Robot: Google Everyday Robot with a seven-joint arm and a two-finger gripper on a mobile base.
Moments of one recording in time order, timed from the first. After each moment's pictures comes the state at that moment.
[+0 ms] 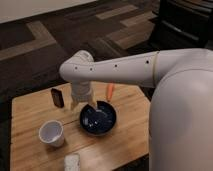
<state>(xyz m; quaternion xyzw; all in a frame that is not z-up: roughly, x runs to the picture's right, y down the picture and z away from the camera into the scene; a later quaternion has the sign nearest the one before) -0.105 0.102 0.703 -0.26 0.23 0.64 0.68</state>
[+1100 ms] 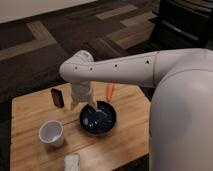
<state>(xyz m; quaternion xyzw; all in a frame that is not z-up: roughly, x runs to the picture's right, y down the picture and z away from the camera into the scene) -0.105 0.109 0.715 -0.26 0.25 0.65 0.67</state>
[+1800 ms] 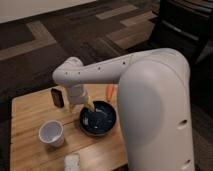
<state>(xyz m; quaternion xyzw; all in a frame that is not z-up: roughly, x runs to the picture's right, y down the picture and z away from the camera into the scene) -0.141 0.128 0.760 -0.23 0.29 0.62 0.70</state>
